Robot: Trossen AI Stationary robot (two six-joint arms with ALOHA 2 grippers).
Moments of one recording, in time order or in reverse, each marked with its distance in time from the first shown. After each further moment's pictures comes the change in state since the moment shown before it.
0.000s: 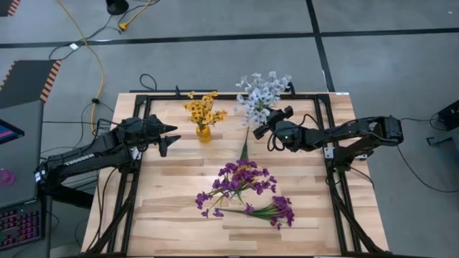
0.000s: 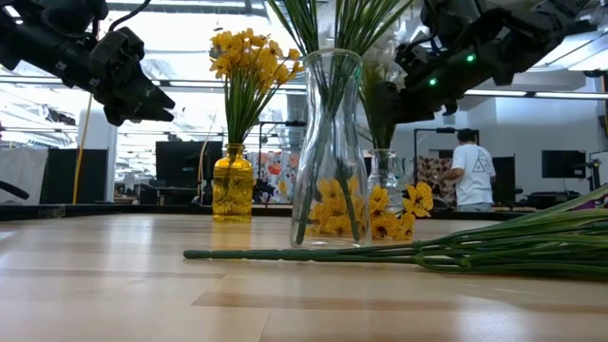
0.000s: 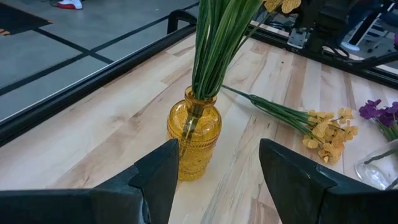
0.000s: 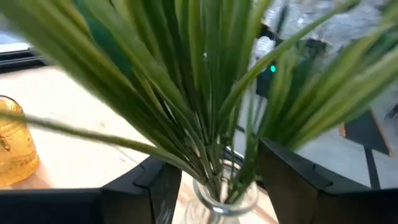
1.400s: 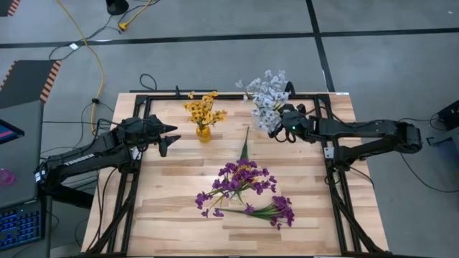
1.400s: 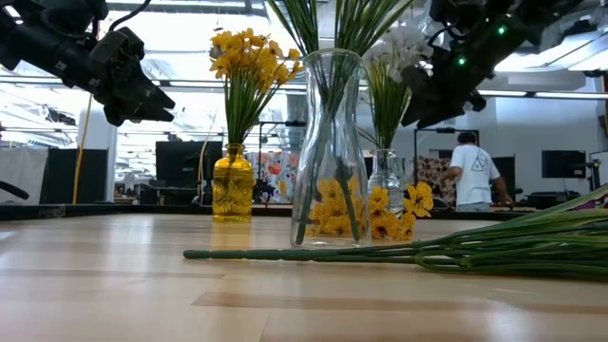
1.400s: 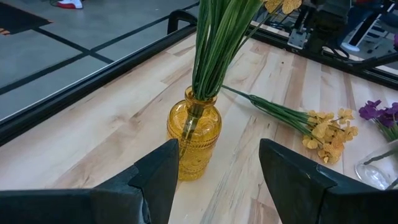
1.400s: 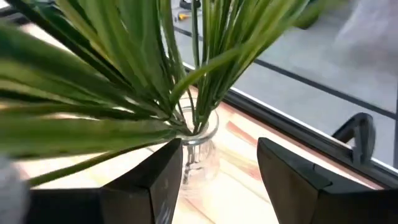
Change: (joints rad) left arm 0.000 0.000 0.000 0.000 0.000 -0.003; right arm -0.085 -0.254 0.115 -0.720 -0.222 0.325
